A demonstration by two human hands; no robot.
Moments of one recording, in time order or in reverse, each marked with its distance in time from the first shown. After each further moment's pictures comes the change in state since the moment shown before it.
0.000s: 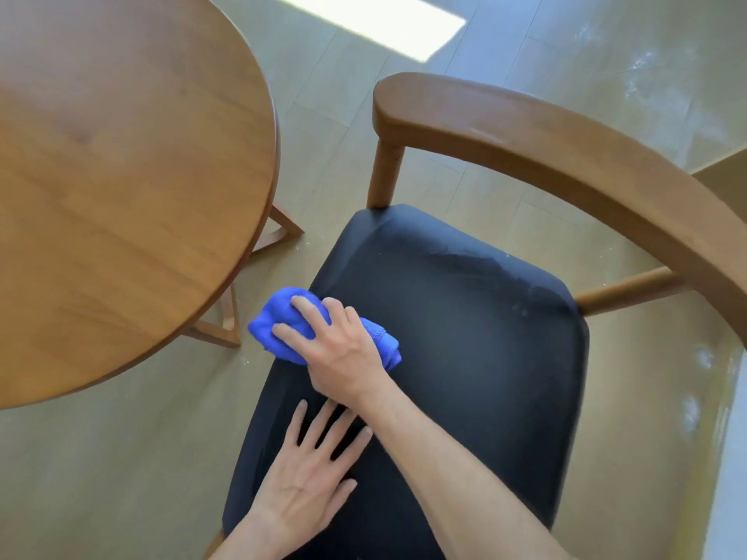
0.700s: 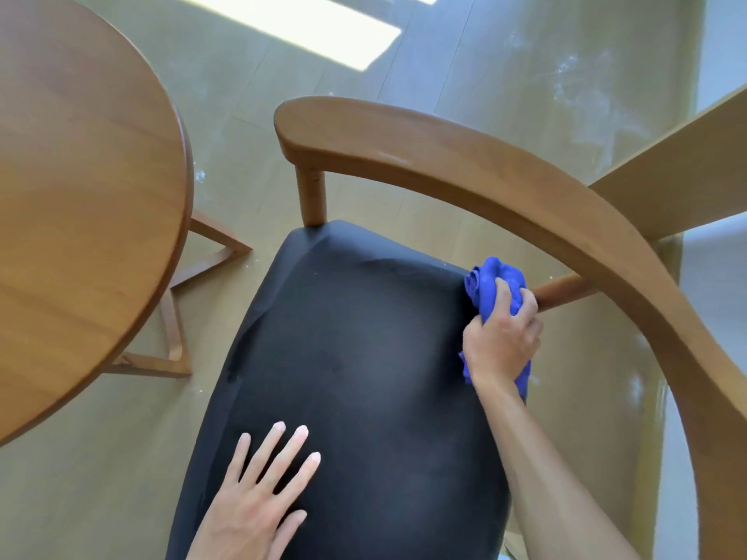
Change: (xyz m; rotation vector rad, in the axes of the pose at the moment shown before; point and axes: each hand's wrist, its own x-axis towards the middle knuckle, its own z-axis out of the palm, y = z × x) left_hand 0.005 -0.005 0.014 -0.043 0.056 0.059; right_hand -0.116 0.177 -0.075 -0.179 0.282 1.219
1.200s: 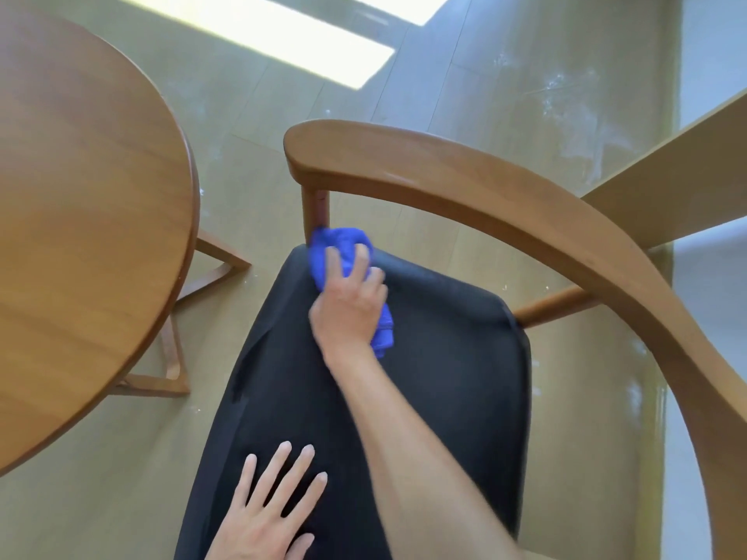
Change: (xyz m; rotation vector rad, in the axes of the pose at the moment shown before) left_hand 0.002 -0.010 0.017 0.055 0.086 0.049; right_hand -0.039 -0.188 0.020 0.119 -0.182 -0.364
